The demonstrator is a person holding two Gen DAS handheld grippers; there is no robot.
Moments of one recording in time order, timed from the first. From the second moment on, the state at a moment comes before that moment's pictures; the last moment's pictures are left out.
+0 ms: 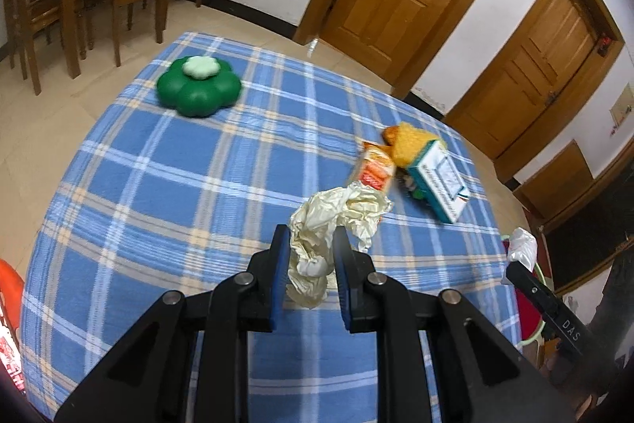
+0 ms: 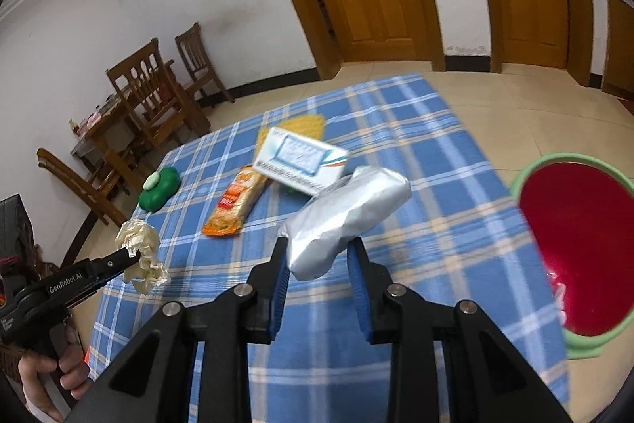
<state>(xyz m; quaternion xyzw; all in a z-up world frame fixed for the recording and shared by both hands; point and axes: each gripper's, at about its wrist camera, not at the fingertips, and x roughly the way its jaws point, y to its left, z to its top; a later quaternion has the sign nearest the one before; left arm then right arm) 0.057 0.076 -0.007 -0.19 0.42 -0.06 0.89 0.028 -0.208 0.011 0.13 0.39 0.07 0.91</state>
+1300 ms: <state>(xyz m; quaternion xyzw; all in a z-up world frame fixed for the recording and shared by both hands) 0.092 -0.110 0.040 -0.09 0.43 -0.21 0.87 -0.031 -0.396 0.004 0.22 0.34 -0.08 0.91</state>
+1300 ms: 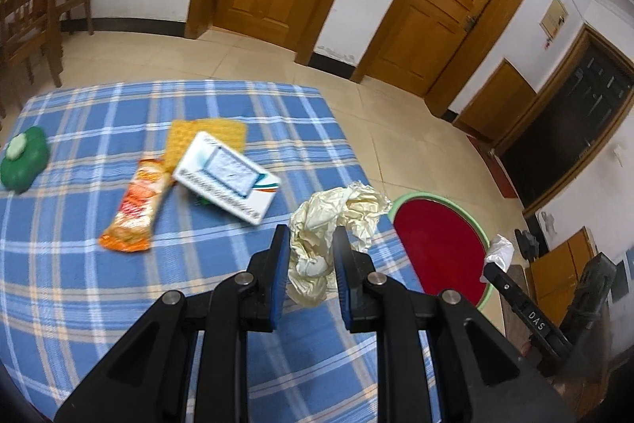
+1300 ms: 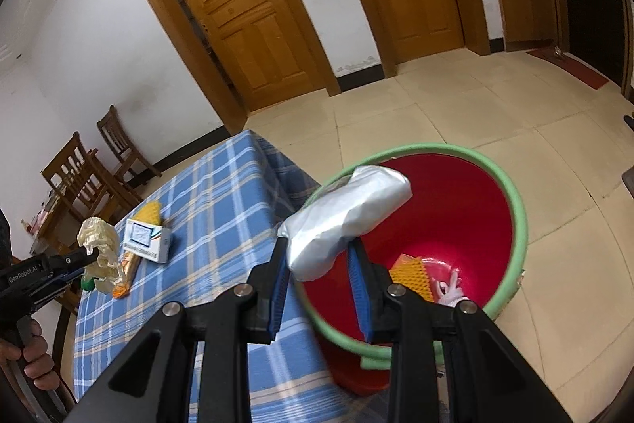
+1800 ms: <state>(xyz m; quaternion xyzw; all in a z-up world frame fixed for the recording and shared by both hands) 0.110 -0.186 0.024 -0.04 0.46 -0.27 0.85 -0.032 -0.432 -0.023 0.24 0.36 -0.11 0.89</state>
